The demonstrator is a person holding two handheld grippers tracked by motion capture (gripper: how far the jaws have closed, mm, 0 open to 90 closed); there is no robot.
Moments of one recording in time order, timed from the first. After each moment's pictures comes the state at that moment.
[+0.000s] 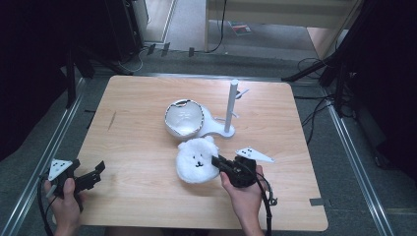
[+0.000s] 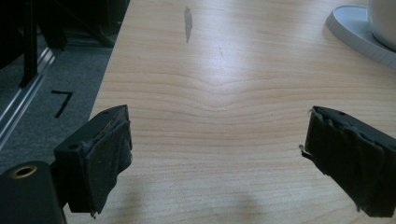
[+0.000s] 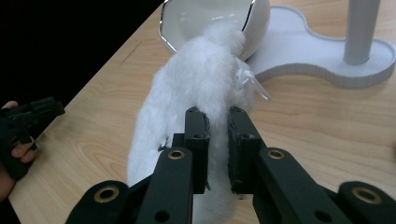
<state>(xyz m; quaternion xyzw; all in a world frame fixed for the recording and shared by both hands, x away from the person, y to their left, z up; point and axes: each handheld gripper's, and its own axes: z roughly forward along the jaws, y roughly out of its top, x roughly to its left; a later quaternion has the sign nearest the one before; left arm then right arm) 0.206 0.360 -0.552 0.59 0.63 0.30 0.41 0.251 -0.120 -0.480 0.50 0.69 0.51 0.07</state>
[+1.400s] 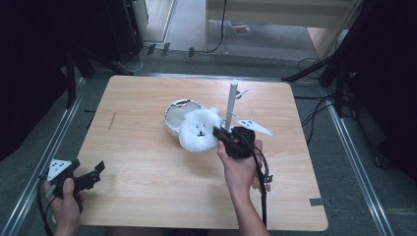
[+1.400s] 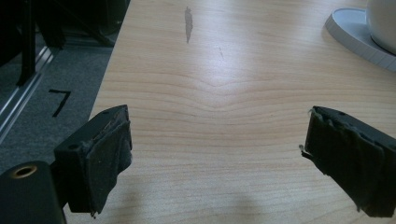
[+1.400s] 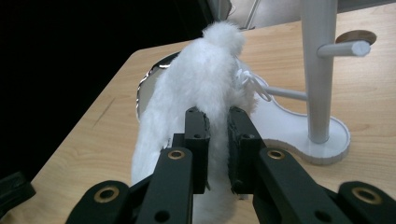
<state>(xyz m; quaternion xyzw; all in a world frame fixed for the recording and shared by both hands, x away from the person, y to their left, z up) 0.206 0.362 -0.552 0.59 0.63 0.30 0.41 0.299 -0.101 -0.428 0.55 0.65 0.51 0.13</state>
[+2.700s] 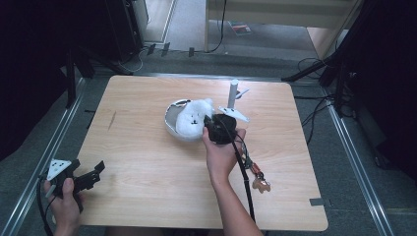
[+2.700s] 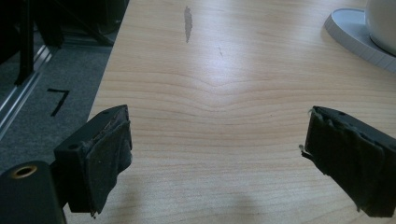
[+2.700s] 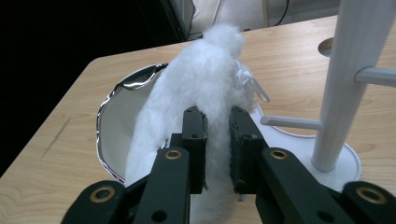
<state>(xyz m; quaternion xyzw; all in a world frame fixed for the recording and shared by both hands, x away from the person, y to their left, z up) 0.206 0.362 -0.552 0.59 0.63 0.29 0.41 0.341 -0.055 -0.440 0.59 0.63 0.47 0.18</state>
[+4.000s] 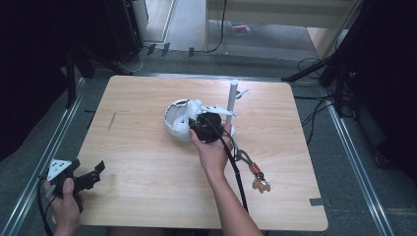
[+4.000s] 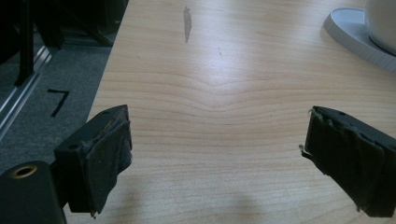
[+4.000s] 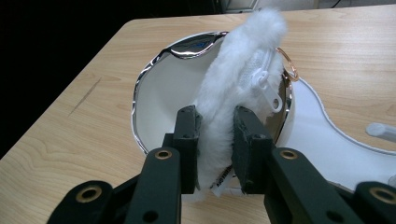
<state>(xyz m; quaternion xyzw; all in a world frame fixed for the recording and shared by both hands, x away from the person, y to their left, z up) 0.206 0.362 -0.552 0.59 0.63 0.30 0.41 0.356 -0.026 -0.452 0.52 0.70 0.46 0.14</state>
